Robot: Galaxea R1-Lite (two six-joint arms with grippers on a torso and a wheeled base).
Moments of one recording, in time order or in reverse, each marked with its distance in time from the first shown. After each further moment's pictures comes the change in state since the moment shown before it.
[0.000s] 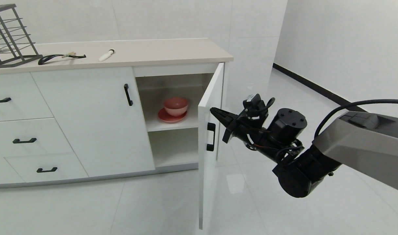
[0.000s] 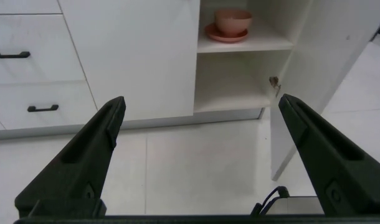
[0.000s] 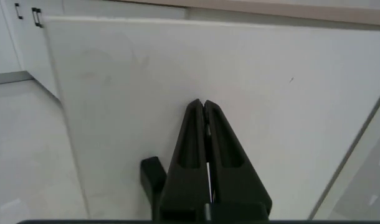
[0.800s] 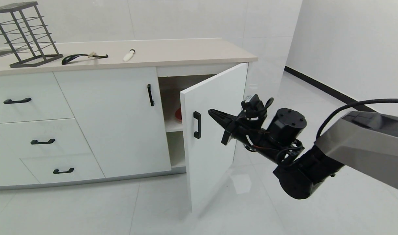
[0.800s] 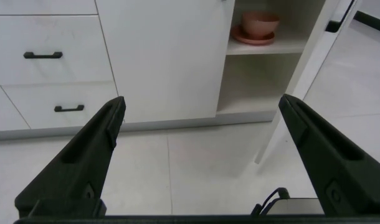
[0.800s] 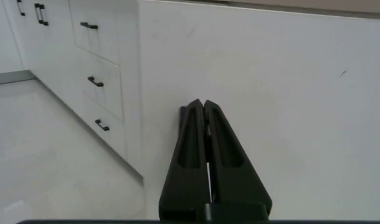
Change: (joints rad) left arm 0.000 0.000 0.000 0.000 0.007 -0.007; right arm 0.002 -0.031 0.032 0.021 0.000 -0.001
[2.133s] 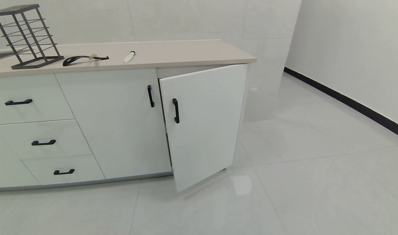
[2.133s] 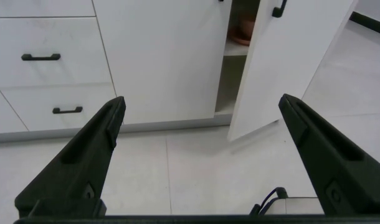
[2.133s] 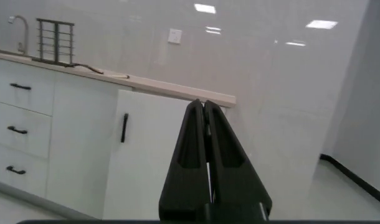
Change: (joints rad) left arm 0.000 0.000 0.000 0.000 -0.001 -0.001; right arm -0.515 -2.071 0.829 1.003 -0.056 -0.013
